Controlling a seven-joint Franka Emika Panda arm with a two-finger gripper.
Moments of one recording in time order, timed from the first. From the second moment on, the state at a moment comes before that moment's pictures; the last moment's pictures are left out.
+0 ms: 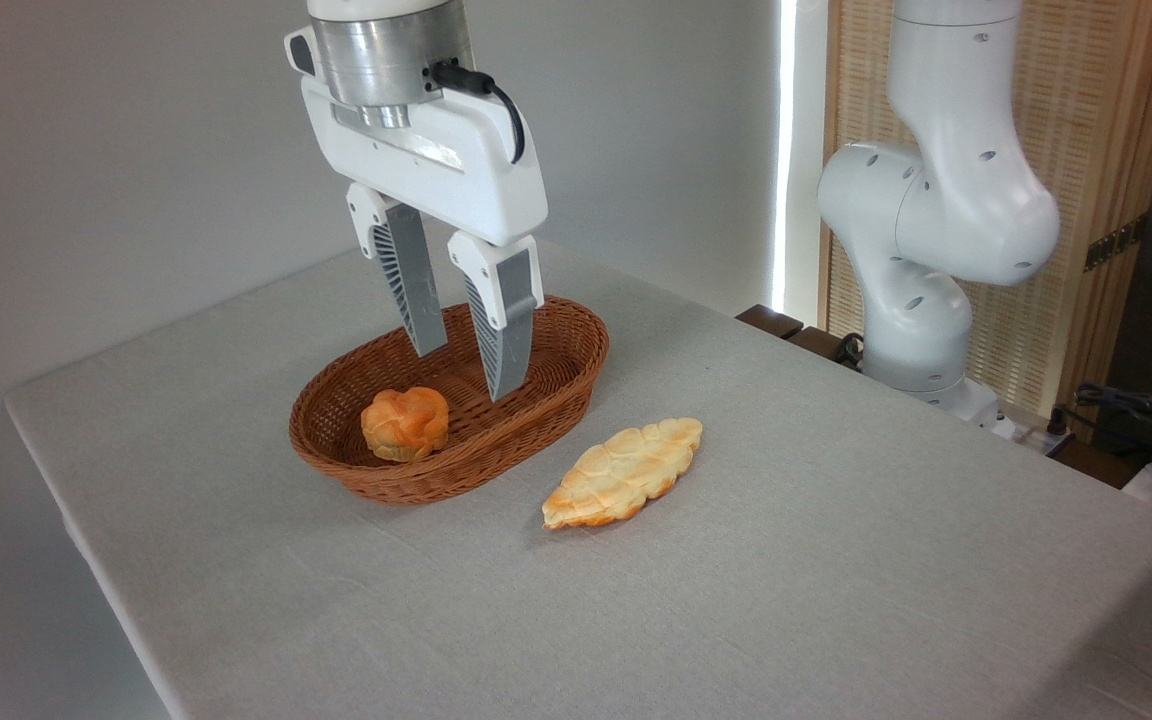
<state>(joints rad) -0.03 -0.04 0.01 -1.67 -0.04 1.62 0.70</state>
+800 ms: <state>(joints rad) -0.03 -0.32 0.01 -2.12 0.03 1.69 0.79</state>
